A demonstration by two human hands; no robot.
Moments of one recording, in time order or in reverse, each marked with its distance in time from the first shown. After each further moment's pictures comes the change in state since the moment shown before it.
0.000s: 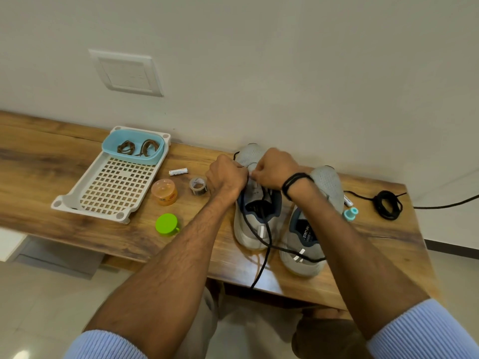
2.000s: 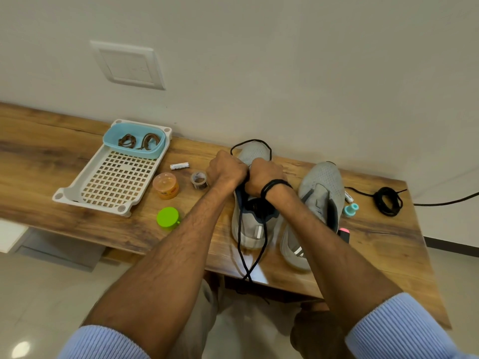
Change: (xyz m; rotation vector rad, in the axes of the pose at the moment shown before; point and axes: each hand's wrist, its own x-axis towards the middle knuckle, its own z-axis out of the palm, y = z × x) left_hand 0.005 -0.001 -0.007 0.004 -0.078 -0.056; right_hand 0.001 -0.014 0.041 -0.098 -0.049 0.052
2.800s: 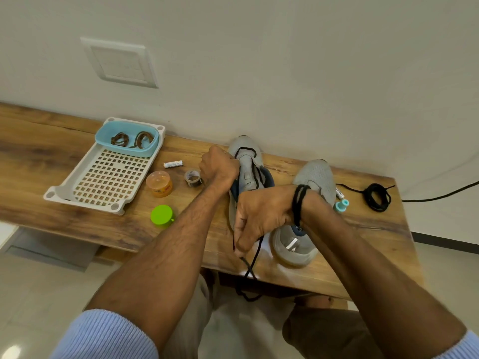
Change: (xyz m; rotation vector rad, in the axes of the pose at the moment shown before) left_hand 0.002 -0.001 0.006 0.002 0.119 0.034; right_hand -0.090 0.001 -0.054 0.103 -0.859 -0.387
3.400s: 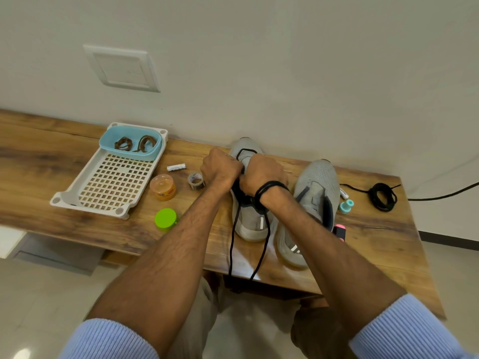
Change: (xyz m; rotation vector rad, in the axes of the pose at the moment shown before) left_hand 0.005 0.001 -0.004 0.001 -0.025 -0.022; right_hand 0.077 0.024 -0.023 -0.036 1.059 0.408
